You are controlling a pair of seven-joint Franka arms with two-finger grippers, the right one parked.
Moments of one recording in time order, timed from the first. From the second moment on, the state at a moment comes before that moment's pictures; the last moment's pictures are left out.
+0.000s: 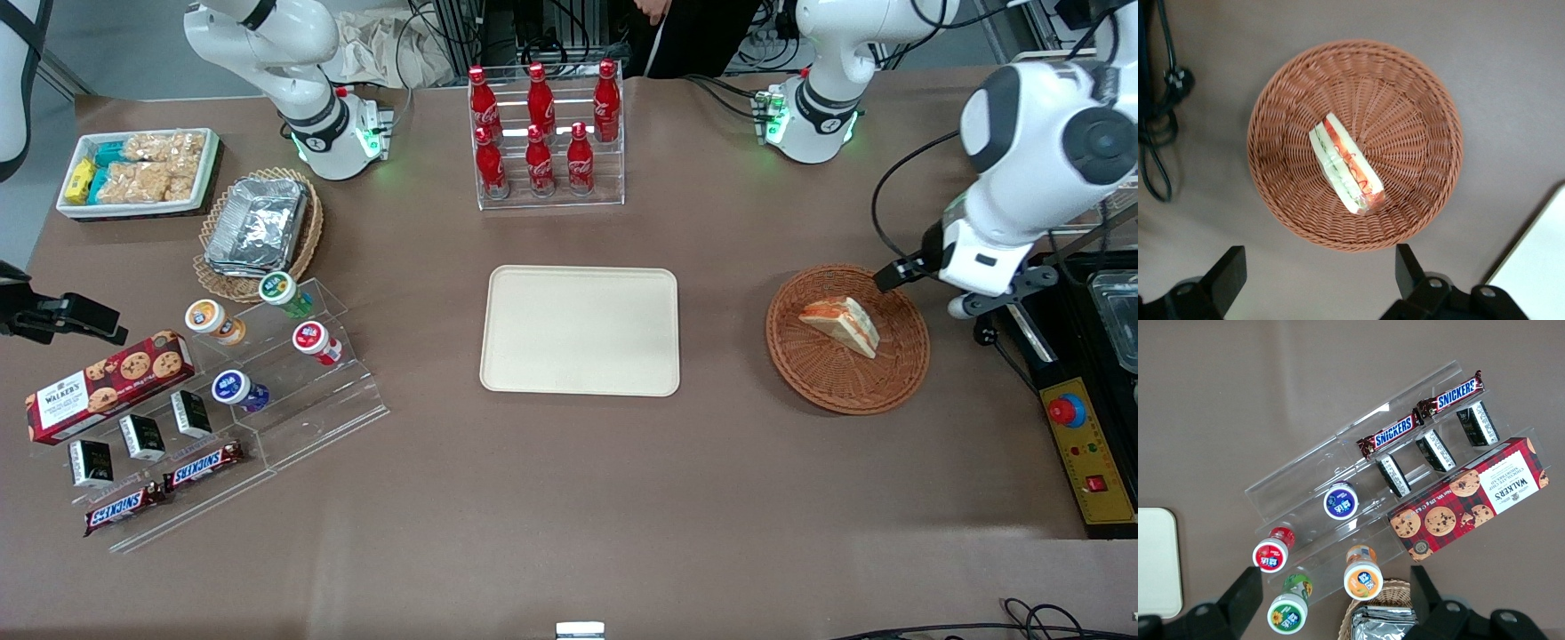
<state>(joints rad) -0.07 -0.11 -0.01 -2.19 0.03 1.97 -0.55</state>
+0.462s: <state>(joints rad) -0.07 0.06 -0.04 -2.26 0.02 2.21 -0.87</state>
